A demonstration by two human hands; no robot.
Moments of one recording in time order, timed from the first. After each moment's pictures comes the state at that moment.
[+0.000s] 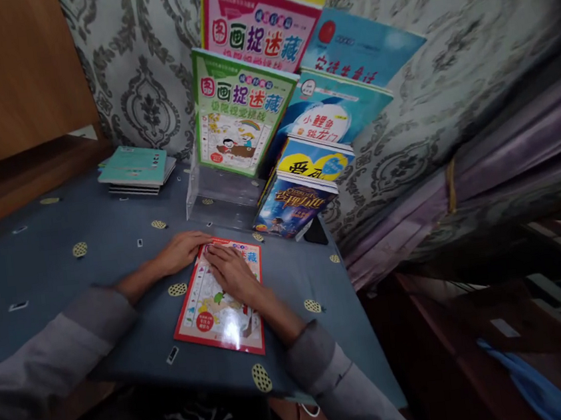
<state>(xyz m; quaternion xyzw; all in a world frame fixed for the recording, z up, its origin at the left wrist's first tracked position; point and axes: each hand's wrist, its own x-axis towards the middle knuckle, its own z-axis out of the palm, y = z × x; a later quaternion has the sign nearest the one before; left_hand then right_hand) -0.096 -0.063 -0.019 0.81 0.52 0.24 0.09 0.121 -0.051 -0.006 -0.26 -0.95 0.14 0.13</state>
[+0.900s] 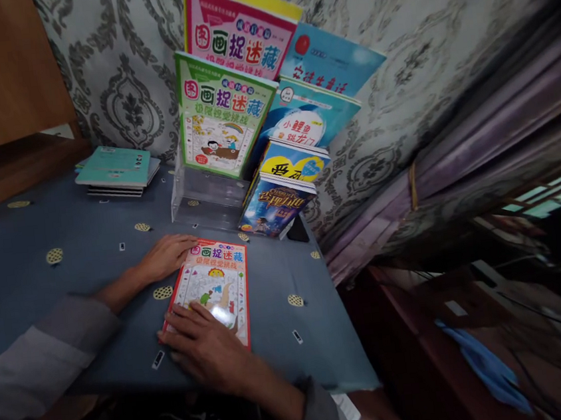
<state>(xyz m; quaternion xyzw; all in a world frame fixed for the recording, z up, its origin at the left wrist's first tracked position) -0.097 -0.065 -0.028 0.82 0.52 0.23 0.04 0.144 -0.166 0.003 -0.13 -0.97 0.16 0.13</state>
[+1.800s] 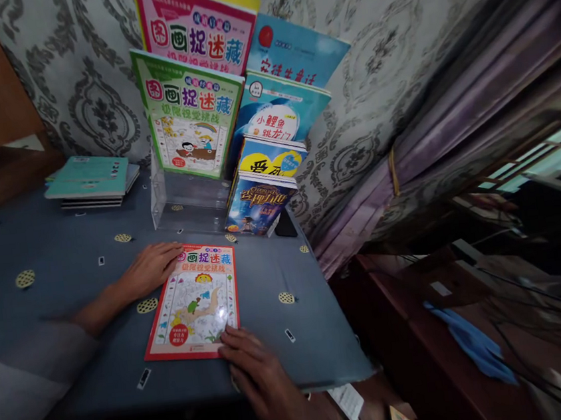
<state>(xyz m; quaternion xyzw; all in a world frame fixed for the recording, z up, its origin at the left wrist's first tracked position) -0.090 -0.070 -0.028 0.82 0.54 0.19 0.01 0.247 -0.193 -0.017 -0.27 -0.87 0.30 0.29</state>
